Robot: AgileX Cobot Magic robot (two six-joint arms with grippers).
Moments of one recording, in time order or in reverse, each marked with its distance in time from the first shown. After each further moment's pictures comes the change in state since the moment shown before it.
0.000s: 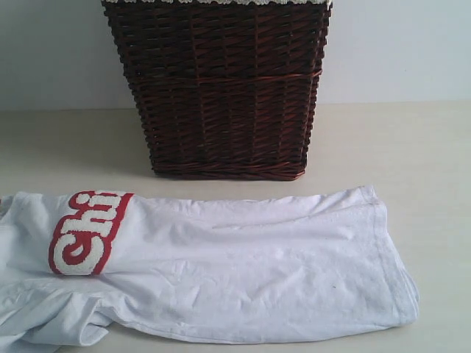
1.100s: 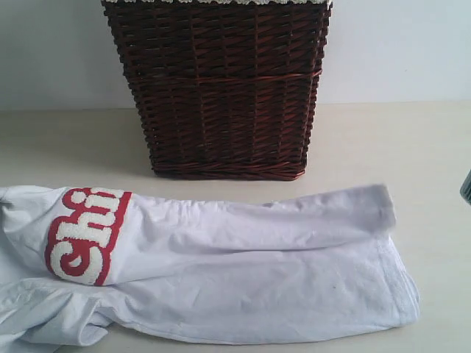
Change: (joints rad) left arm 0.000 0.624 0.029 -0.108 -0.025 0.817; right arm 0.000 0.766 -0.002 -0.104 -0.157 -0.563
